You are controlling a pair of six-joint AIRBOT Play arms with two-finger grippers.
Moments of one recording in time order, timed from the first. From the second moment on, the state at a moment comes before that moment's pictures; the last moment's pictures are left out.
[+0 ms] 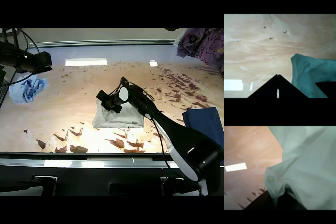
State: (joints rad) left arm -0.15 -1.48 1.98 1.45 -1.45 -1.80; right arm 0.58 -1.68 1.52 -1.15 0.87 2.37
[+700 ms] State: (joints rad) left arm -0.15 -1.48 1.98 1.45 -1.45 -1.80; right arm 0.26 -1.48 1.52 -0.98 0.97 2.06
